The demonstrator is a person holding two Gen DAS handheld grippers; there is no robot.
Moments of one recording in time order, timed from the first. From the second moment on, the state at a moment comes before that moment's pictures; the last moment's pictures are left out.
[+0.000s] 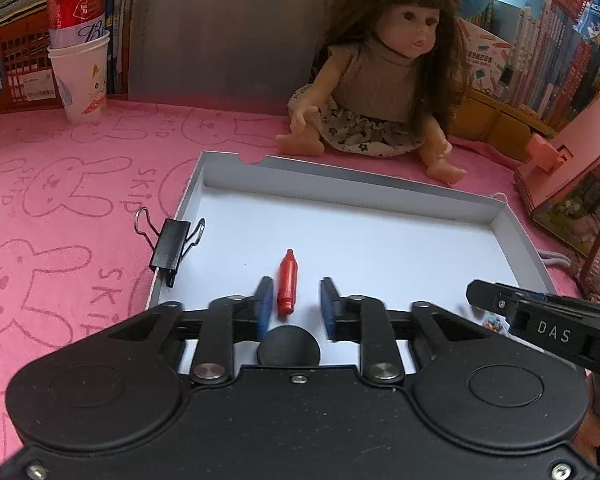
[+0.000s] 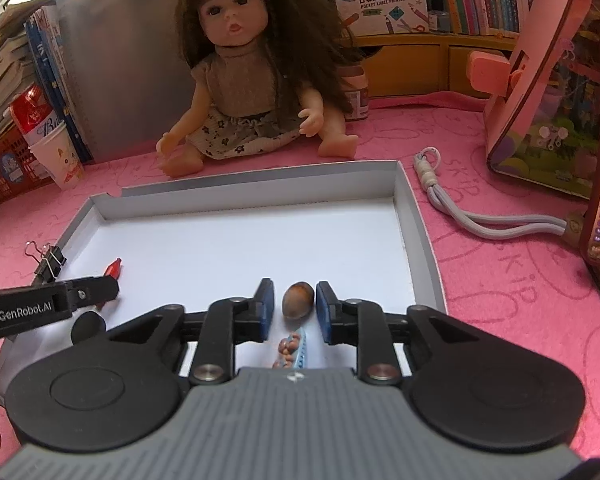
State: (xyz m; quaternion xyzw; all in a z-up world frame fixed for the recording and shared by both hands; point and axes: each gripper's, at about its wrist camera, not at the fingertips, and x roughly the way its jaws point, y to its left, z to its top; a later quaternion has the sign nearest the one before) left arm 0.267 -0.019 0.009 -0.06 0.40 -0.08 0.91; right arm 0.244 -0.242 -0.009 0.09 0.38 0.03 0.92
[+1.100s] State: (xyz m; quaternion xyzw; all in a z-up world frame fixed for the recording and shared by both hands) left arm 0.148 -0.019 0.048 0.00 0.31 -0.13 0.94; right arm 0.133 -0.231 0.029 0.04 0.29 0.08 0.95
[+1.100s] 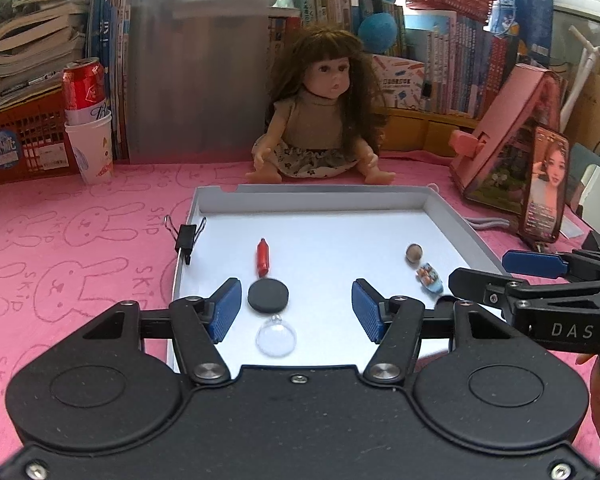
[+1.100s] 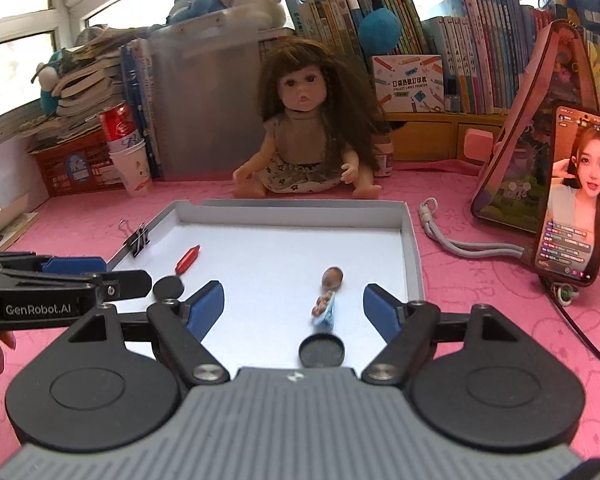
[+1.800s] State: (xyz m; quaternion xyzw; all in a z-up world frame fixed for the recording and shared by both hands) left arm 0.072 -0.003 0.017 -0.02 0.28 -0.13 0.95; right arm 0.060 -0.223 -0.008 -0.01 0.27 0.05 0.96
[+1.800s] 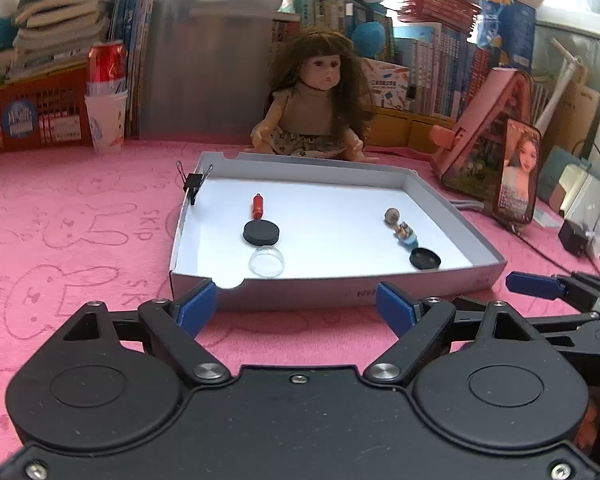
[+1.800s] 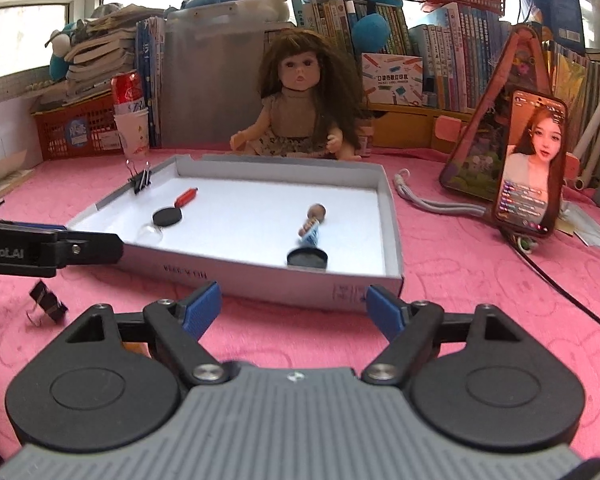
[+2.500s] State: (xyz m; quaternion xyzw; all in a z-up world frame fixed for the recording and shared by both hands) left arm 0.027 0.011 -0.003 0.00 0.25 -0.08 0.96; right arm 0.025 -0.238 -0.024 -0.01 0.25 0.00 0.97
